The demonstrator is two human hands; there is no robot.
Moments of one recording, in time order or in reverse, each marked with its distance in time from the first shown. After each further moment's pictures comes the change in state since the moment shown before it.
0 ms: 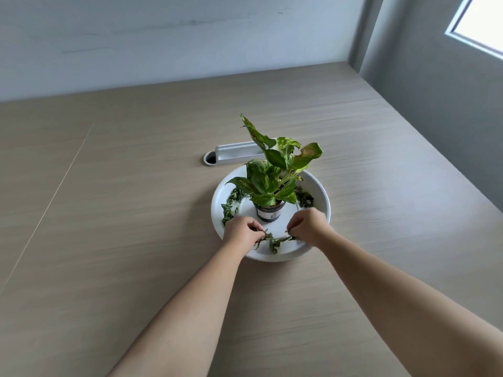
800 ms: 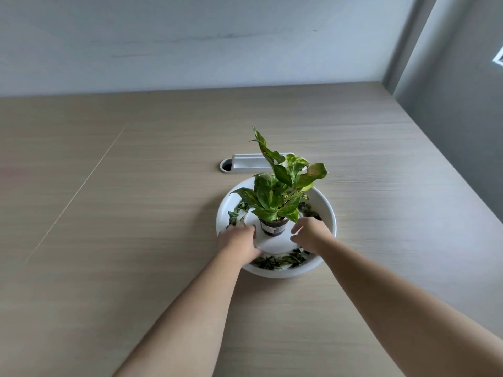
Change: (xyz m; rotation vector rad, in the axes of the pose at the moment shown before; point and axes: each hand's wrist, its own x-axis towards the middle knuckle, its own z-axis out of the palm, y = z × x) left_hand -0.002 0.015 -0.006 0.650 -0.032 -0.020; right_hand 0.025 -0.009 -0.022 -0.215 -0.172 -0.054
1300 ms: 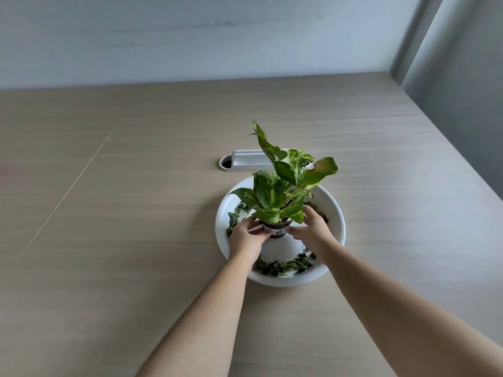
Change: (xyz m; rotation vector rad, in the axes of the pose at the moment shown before) left_hand 0.019 0.012 0.021 -1.185 0.176 -0.198; right_hand 0.019 -0.001 0.016 0.749 0.050 -0.091
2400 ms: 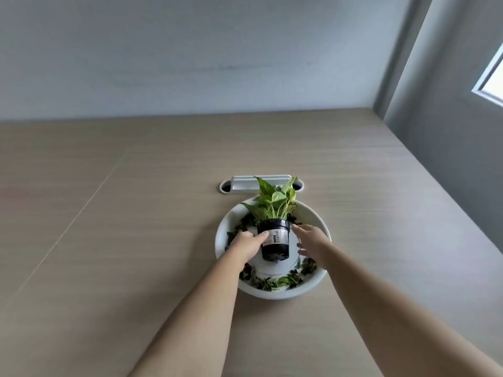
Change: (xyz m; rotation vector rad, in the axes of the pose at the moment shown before) left_hand 0.003 0.036 -0.013 0.231 -0.247 -0.202; right_hand -0.004 -0.026 -0.020 -0.073 0.040 0.215
